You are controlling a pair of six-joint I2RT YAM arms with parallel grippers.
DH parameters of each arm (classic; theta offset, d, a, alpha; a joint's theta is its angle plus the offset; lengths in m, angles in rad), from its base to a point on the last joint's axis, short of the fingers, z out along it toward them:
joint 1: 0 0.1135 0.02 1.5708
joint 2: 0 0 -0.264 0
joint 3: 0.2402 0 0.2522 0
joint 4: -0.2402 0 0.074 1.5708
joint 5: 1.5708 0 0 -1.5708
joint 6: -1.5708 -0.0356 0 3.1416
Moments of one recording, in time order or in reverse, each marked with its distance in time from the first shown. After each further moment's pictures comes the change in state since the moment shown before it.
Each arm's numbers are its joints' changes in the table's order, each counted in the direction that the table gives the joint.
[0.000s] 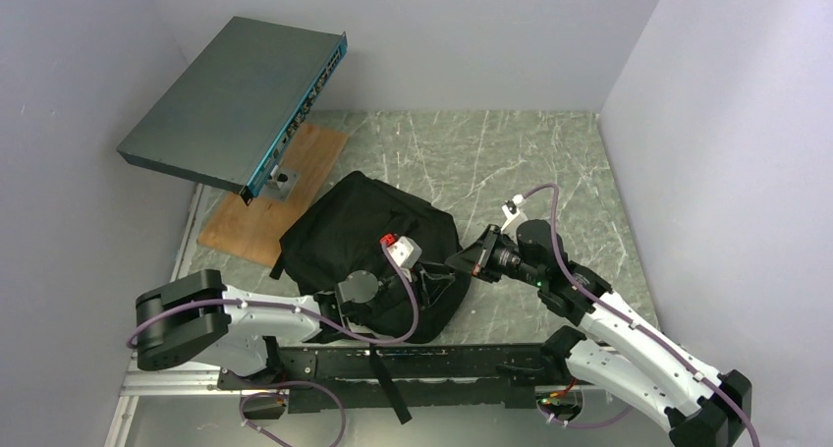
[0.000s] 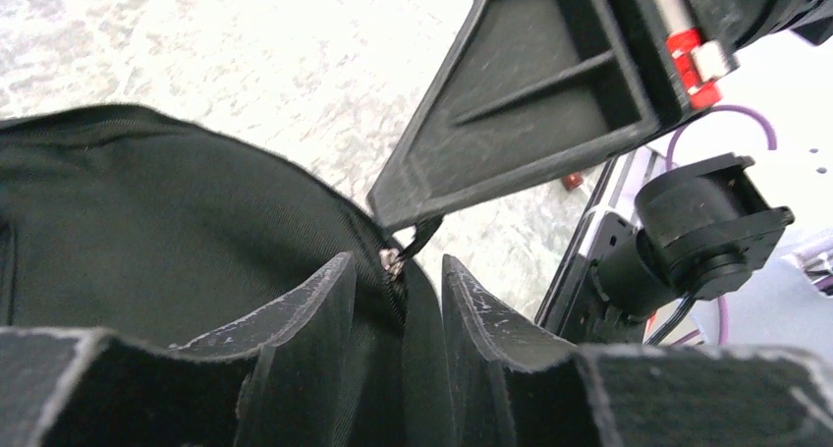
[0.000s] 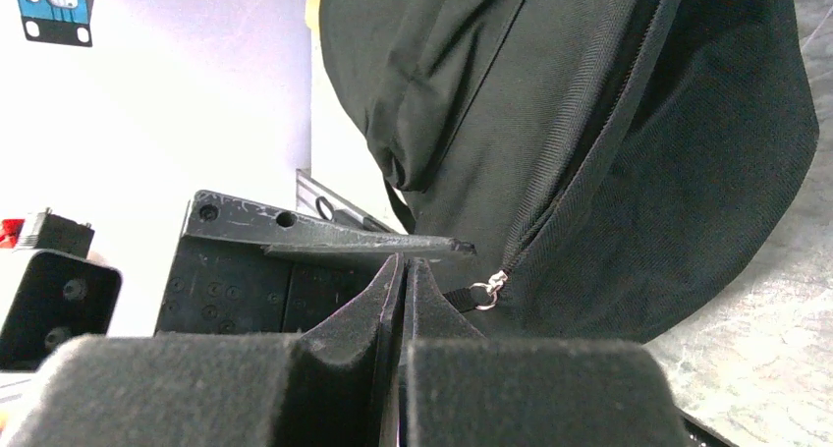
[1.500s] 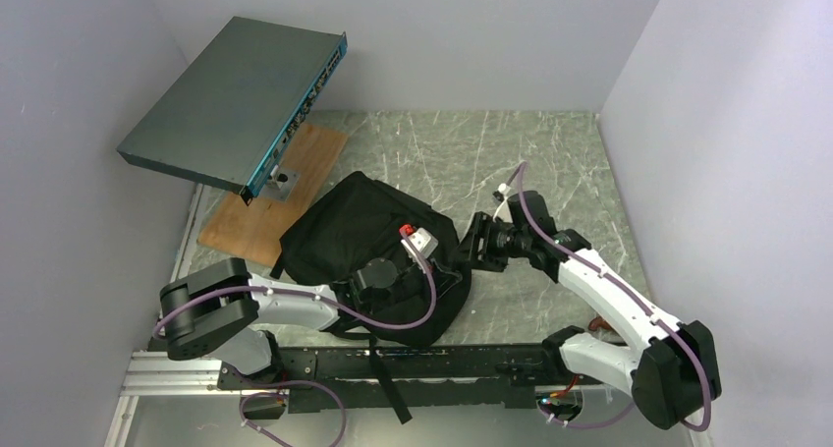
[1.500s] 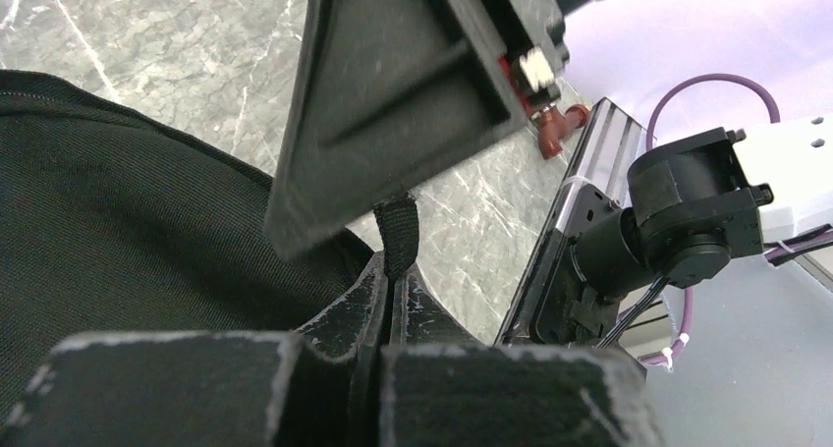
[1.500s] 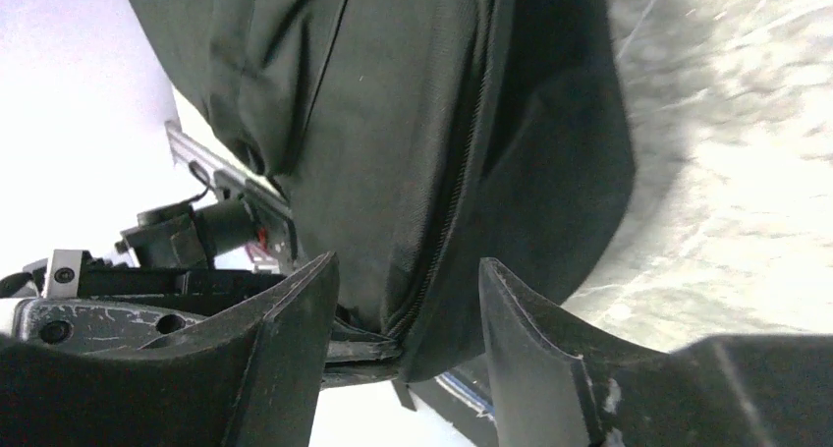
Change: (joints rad) left arm 0.059 -0.144 0.106 -0.042 0.155 0.108; right arm -0.264 -0.333 0.132 -0.178 -0.229 0.340
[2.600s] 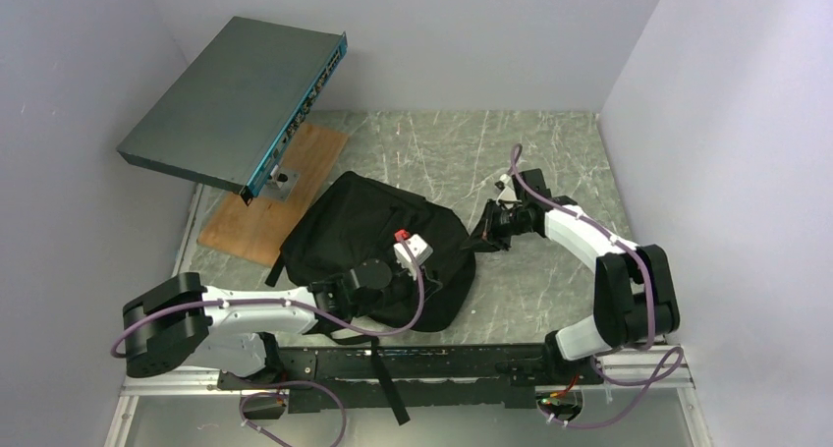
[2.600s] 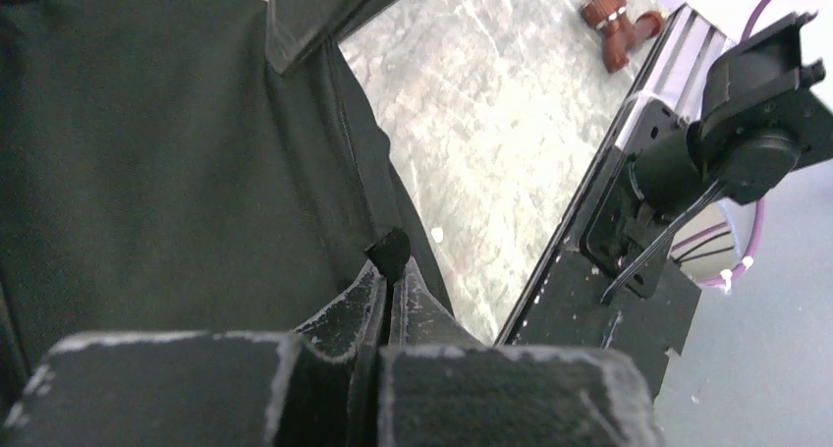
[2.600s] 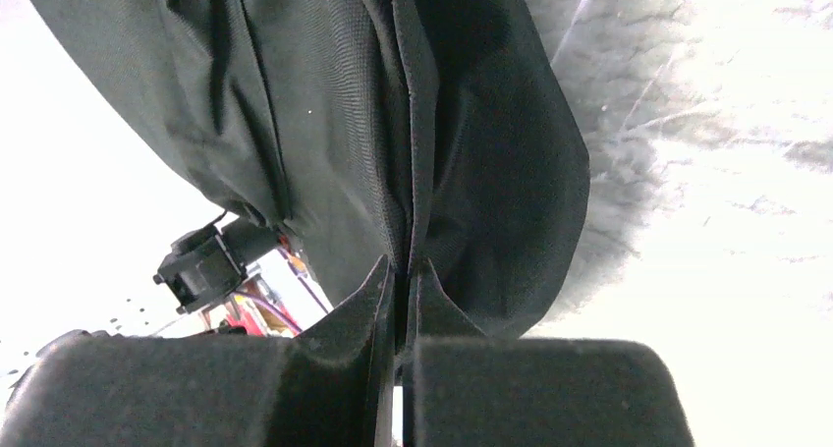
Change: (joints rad) left arm -0.012 0.200 -0.007 -0.371 -0.027 -0.063; right arm -0.188 -0.382 0.130 -0.004 -0.193 0.105
